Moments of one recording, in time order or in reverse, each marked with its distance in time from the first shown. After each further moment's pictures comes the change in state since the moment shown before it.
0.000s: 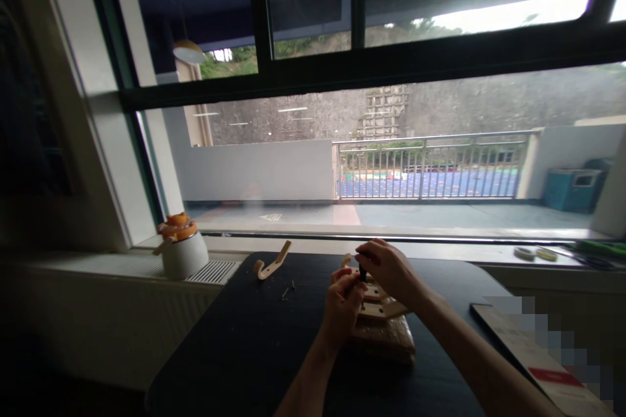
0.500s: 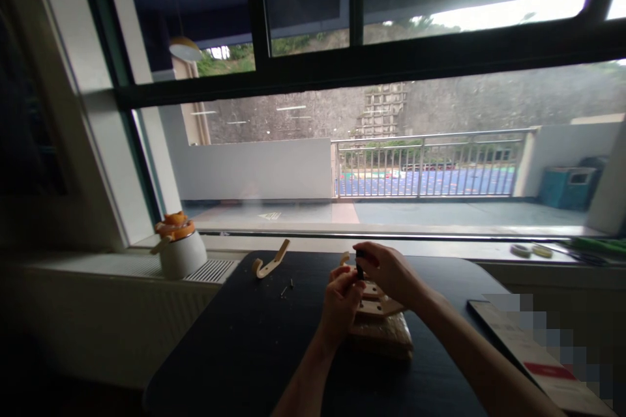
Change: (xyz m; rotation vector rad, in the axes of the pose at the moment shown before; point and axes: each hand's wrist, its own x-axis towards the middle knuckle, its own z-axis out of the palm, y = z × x) left_hand 0.001 0.000 0.000 -0.008 0.026 0.002; right_hand -0.007 -0.003 -0.002 0.006 -0.065 0.039
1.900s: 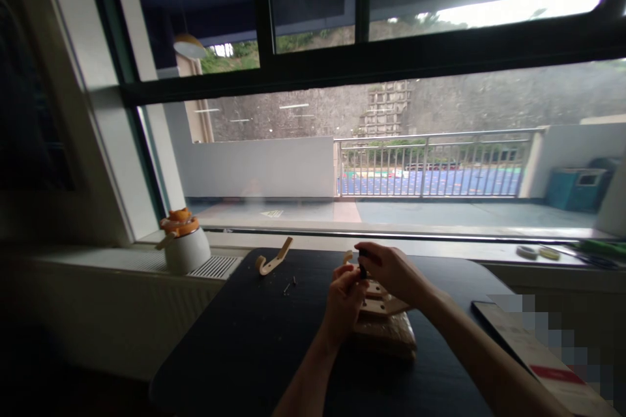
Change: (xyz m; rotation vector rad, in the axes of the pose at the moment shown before) left_hand -0.001 0.003 0.000 0.021 -0.030 -0.015; right_hand 0.001 -0.003 -0.001 -0.040 -0.065 0.029
